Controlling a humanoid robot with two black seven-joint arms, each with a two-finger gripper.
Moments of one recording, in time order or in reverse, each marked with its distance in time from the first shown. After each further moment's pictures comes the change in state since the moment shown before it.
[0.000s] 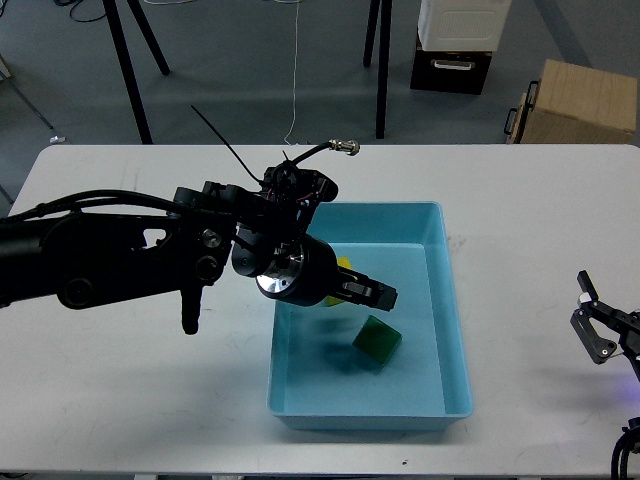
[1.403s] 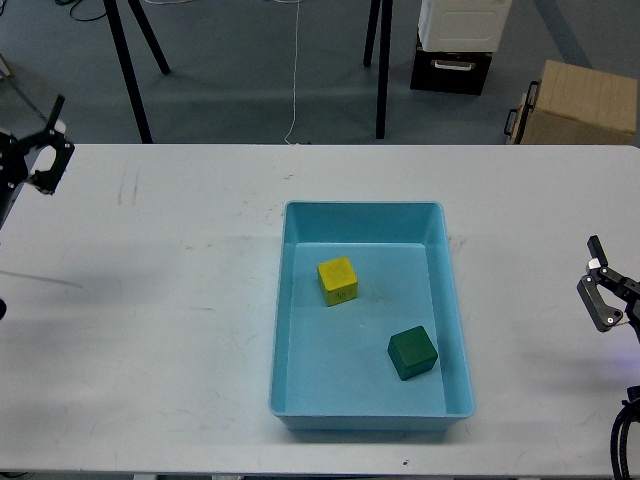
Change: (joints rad) left arm 1.380 -0.133 -1.763 -0.052 -0.967 0.000 -0.163; right arm 0.047 0.000 0.006 0.018 0.006 -0.004 0.089
